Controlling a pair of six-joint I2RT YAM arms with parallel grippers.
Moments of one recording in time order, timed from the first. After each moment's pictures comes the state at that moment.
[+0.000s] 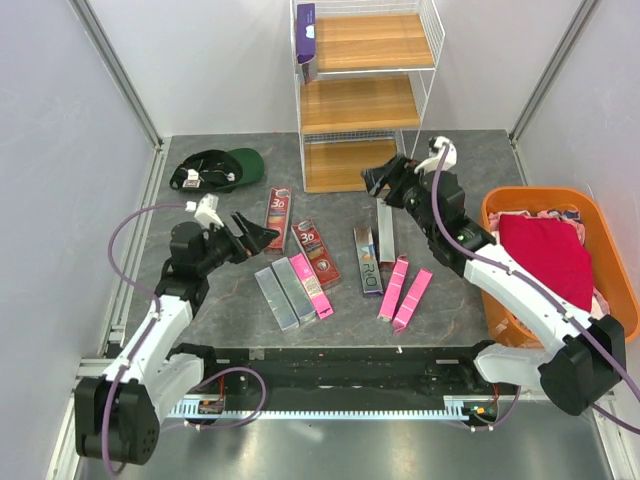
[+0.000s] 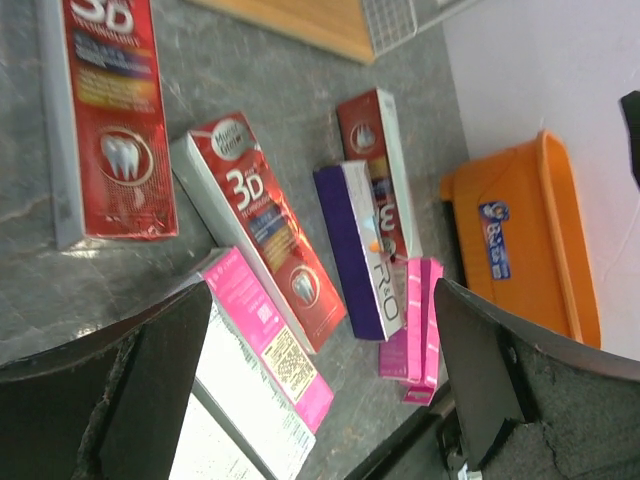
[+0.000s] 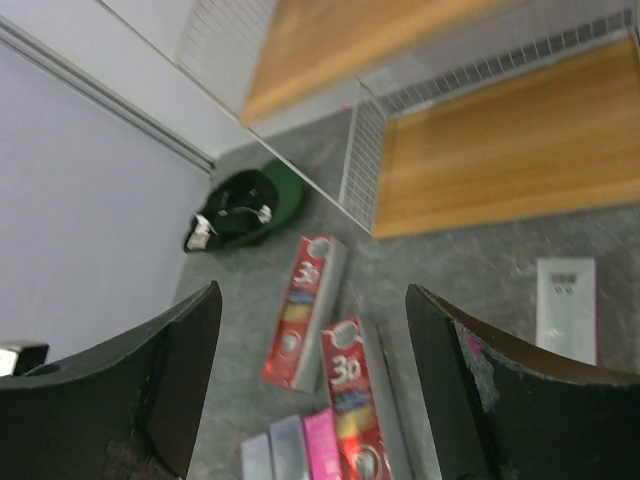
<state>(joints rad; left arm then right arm) -0.10 0.89 0.47 0.12 0.50 -0.73 0.54 1.22 1.03 0.09 0.18 0.68</state>
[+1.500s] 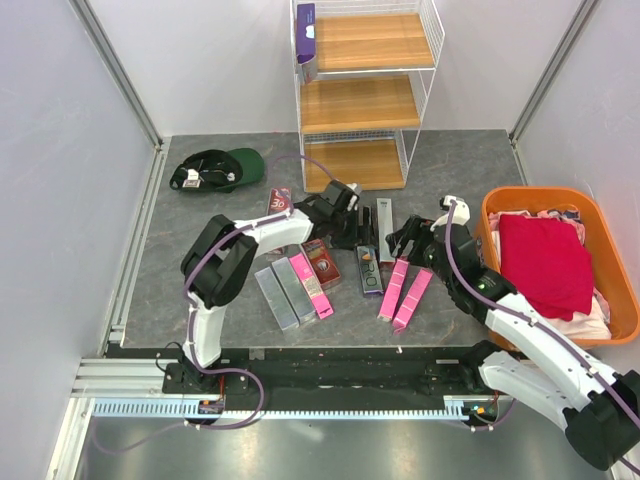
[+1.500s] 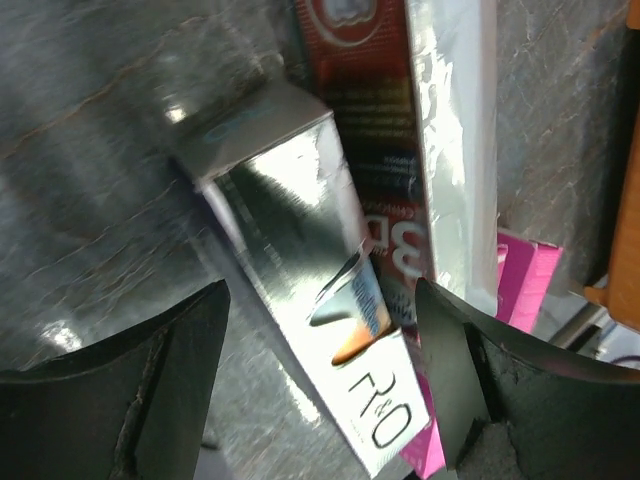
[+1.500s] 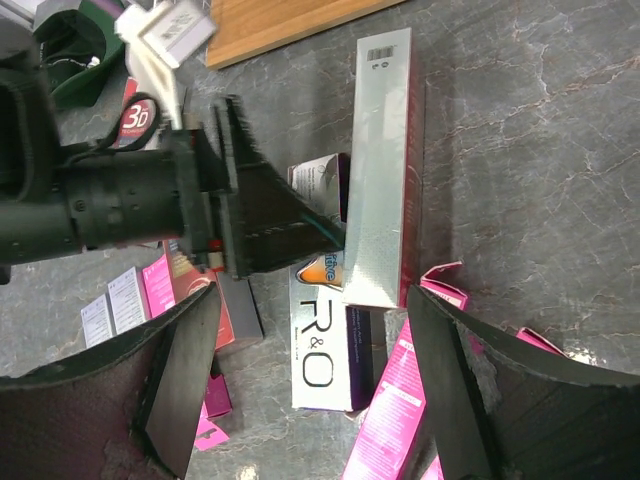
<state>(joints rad) -0.72 2.02 1.38 -0.21 0.25 -0.66 0.54 0.88 0.63 -0.17 0.21 0.65</state>
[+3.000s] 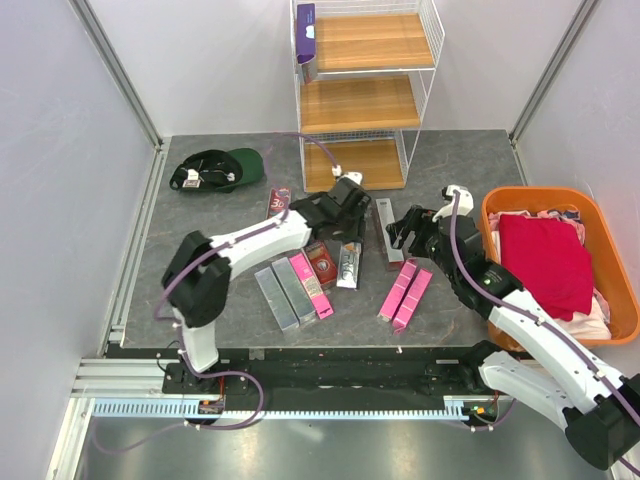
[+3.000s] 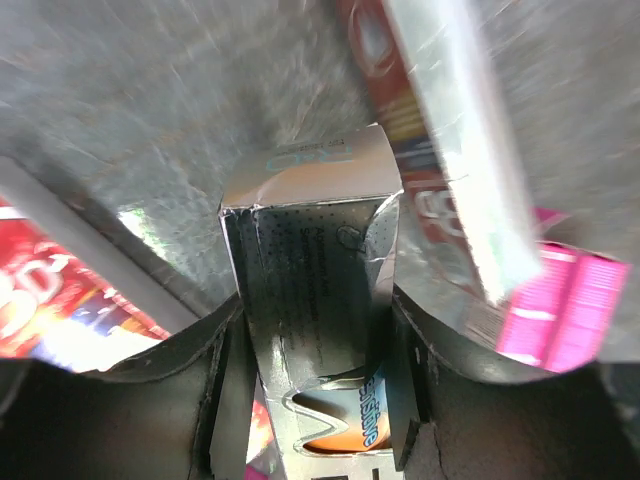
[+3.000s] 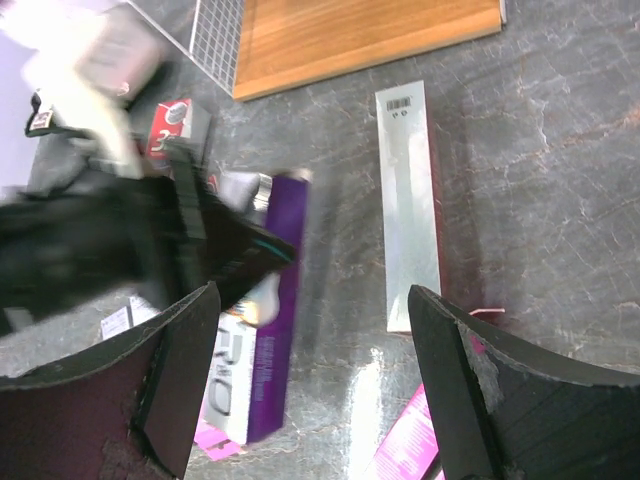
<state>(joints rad) -0.84 1.90 1.48 -0.46 -0.18 -0.55 0.54 0.88 0.72 -0.21 0.21 0.60</state>
